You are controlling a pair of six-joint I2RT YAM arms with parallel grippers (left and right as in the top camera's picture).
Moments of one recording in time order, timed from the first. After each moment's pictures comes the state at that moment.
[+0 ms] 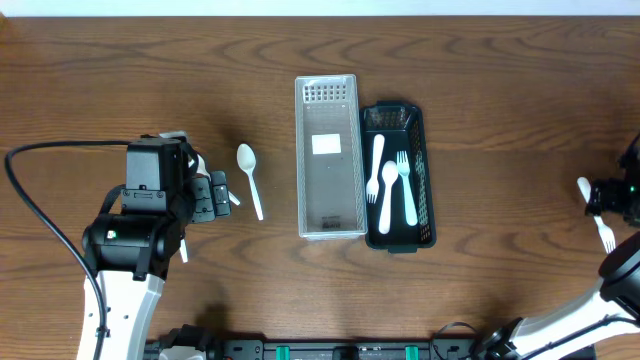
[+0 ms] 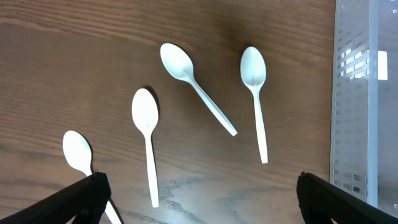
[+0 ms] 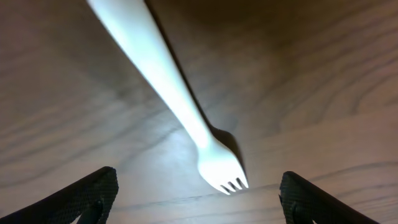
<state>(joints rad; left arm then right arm) -0.08 1.03 1.02 -0.98 -0.11 -0.18 -0.76 1.98 1.41 -0.98 0.08 -0.43</state>
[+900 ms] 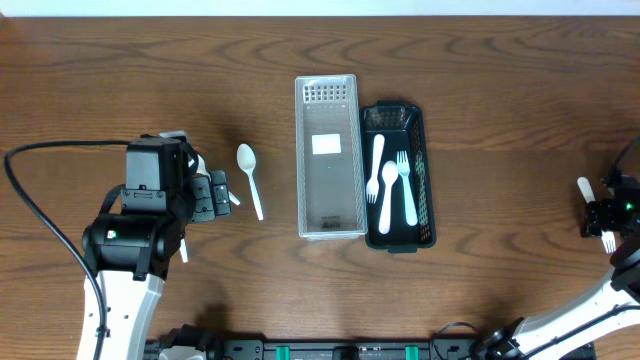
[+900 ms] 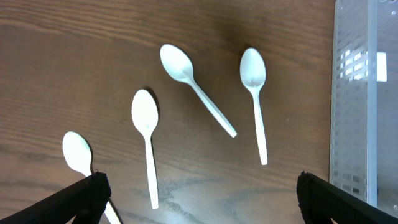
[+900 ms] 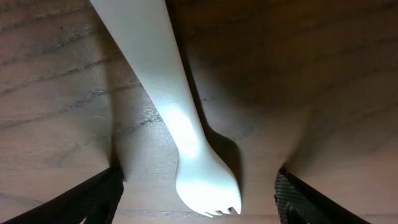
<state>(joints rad) -0.08 1.03 1.02 -0.98 -0.11 -0.18 -0.80 2.08 1.41 -0.99 0.10 -0.66</state>
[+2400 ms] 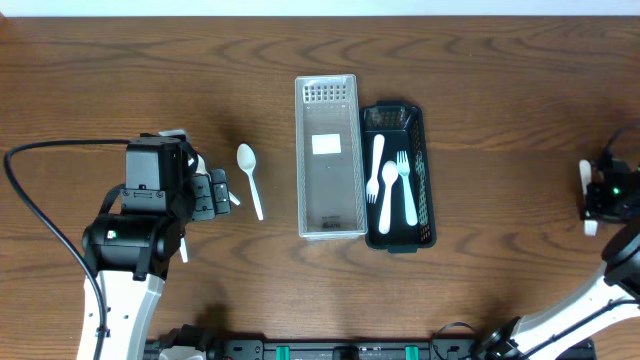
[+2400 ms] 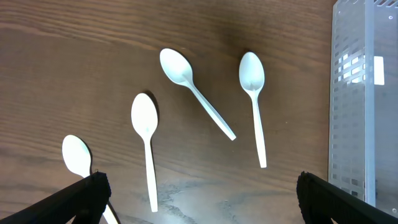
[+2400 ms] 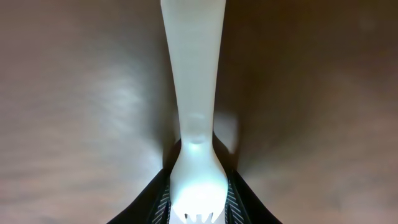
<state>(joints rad) -0.08 1.03 1.02 -0.97 -0.11 -0.18 -0.71 2.08 1.43 -0.96 0.01 -0.55</state>
